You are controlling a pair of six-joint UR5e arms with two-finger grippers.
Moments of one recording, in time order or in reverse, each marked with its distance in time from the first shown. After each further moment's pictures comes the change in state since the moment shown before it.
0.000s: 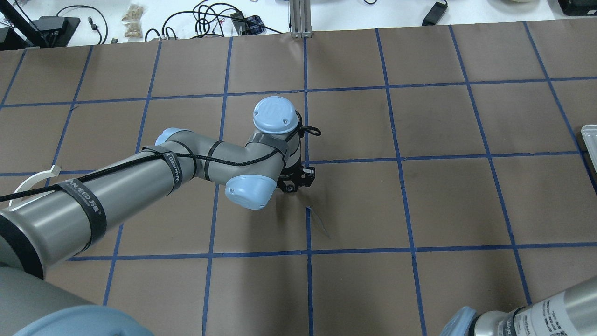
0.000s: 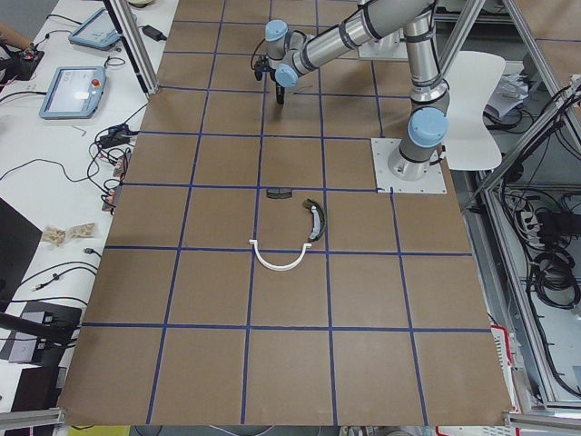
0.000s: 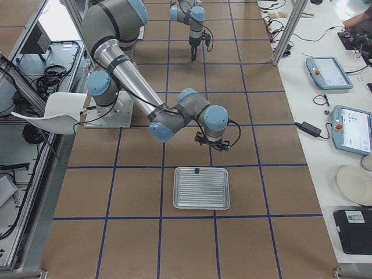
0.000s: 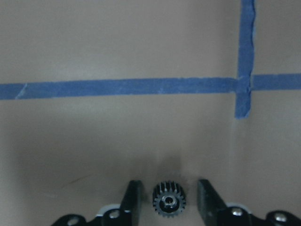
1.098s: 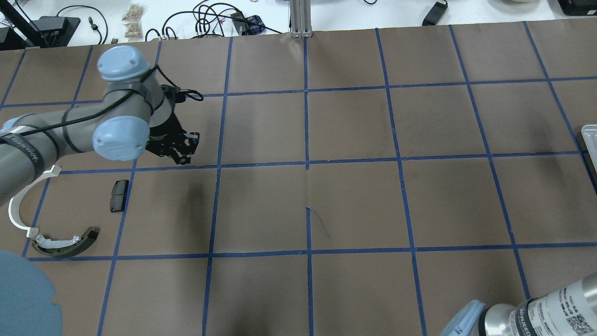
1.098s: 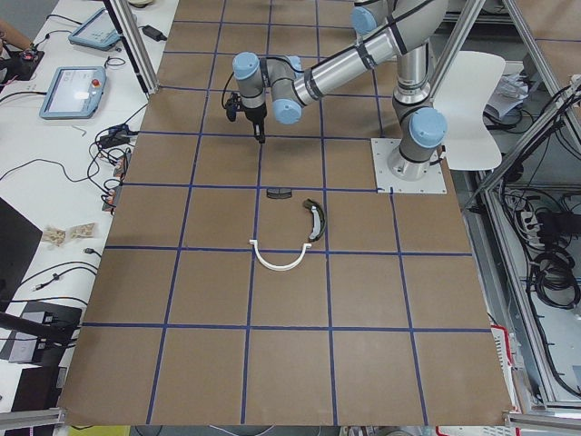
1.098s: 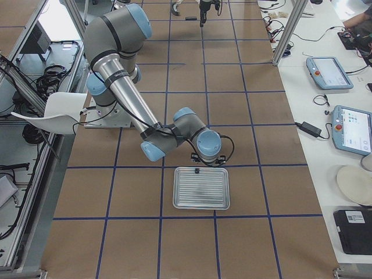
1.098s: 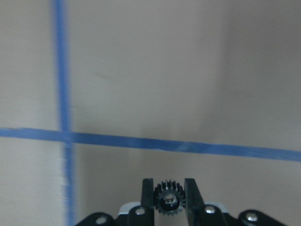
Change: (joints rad) left arm 0.560 0.145 0.003 -0.198 0.076 0.505; right arm -0.090 0.065 -0.037 -0.003 0.033 -0.296
